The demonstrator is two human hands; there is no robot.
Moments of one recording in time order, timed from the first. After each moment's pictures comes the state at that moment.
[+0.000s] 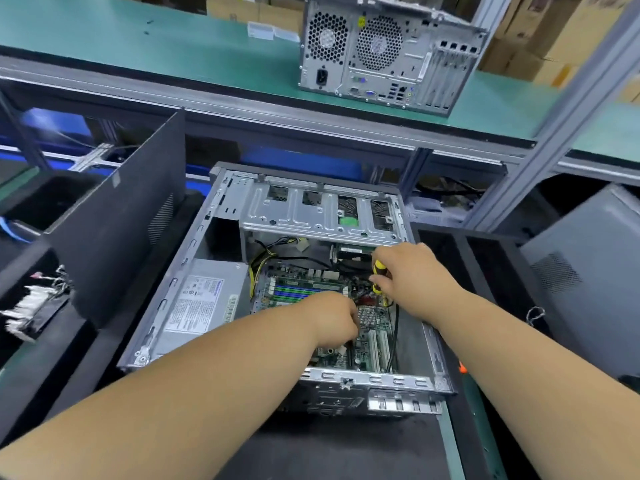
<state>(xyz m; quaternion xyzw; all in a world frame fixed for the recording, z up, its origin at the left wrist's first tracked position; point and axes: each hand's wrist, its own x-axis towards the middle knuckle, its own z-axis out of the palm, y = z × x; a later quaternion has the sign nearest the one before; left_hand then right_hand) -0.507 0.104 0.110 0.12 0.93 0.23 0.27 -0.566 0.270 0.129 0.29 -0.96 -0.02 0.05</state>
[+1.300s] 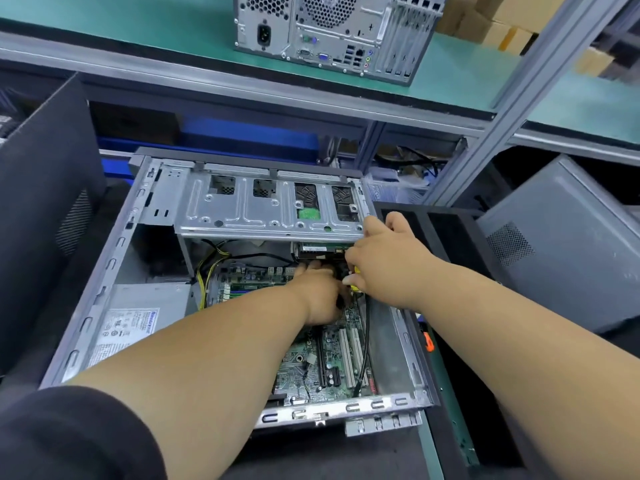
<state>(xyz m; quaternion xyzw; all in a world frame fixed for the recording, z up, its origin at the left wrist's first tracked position) -0.585 0.135 0.059 0.24 0.94 0.12 0.22 -0.576 0.264 0.158 0.31 -0.92 -0.21 -0.02</state>
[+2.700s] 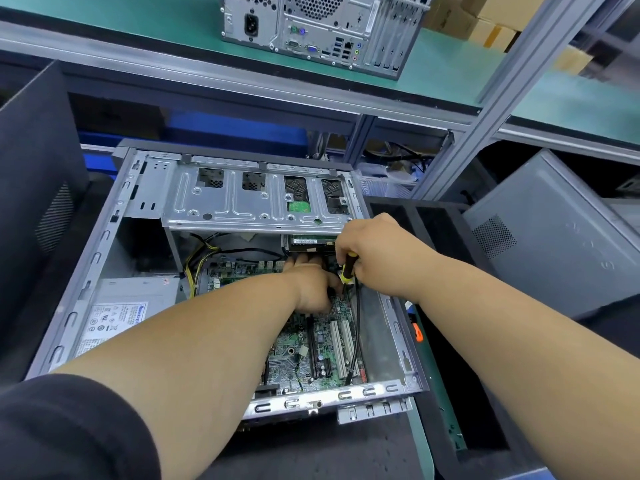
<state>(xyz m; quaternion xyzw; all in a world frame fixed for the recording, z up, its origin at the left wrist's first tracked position) -0.594 0.138 0.058 0.21 0.93 0.11 0.27 -0.567 0.260 0.177 0.27 -0.96 -0.06 -0.09</state>
